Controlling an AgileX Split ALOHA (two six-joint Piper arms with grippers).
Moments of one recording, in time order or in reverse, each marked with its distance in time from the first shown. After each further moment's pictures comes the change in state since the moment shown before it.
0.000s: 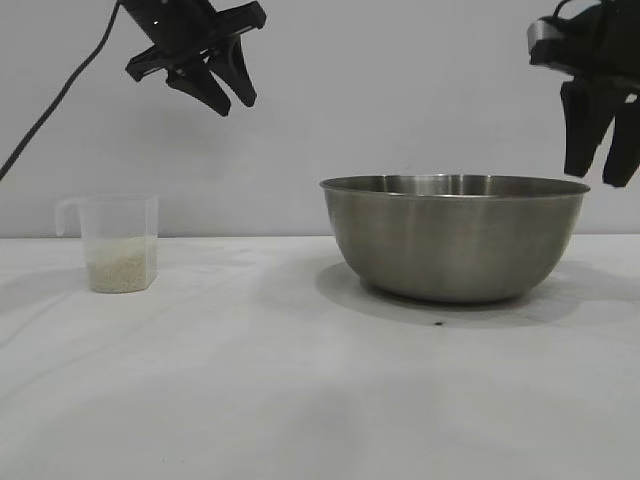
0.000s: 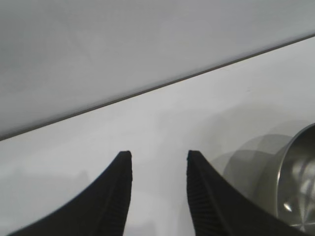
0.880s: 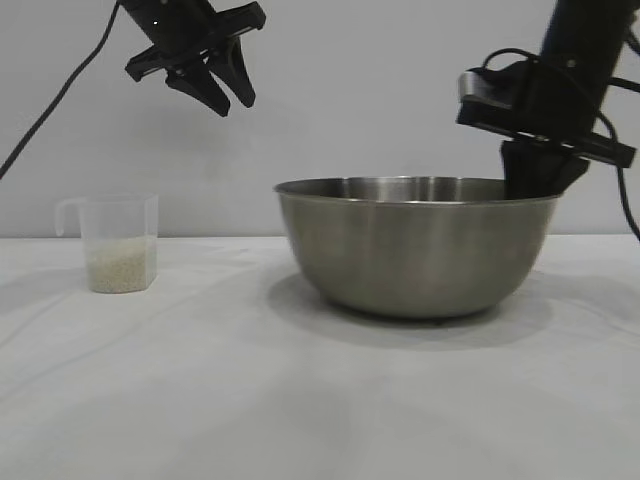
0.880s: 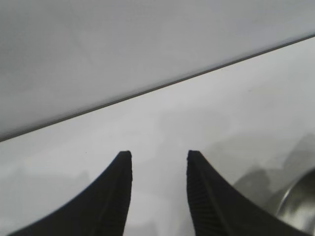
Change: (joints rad) left arm 0.000 0.000 0.000 0.004 0.000 0.000; right arm 0.178 0.081 0.000 0.001 -0.068 0.000
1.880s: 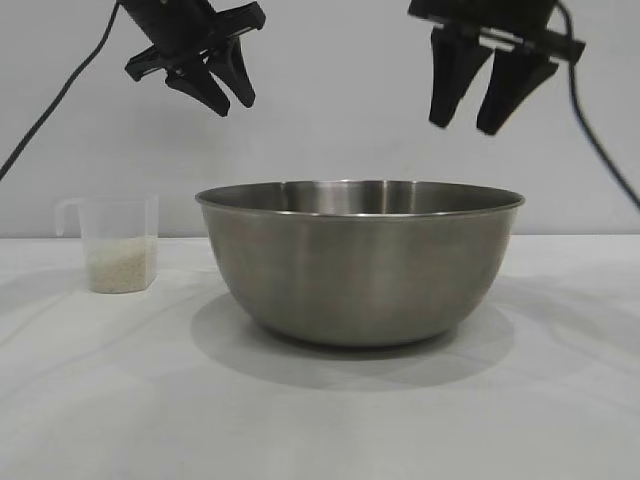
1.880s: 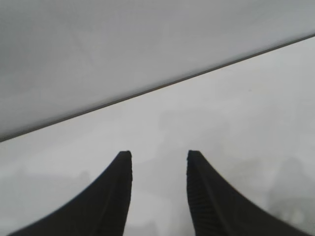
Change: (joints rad) left arm 0.000 0.000 0.000 0.004 0.000 0.000; right arm 0.077 -0.324 0.211 -0.063 -0.298 -0.002
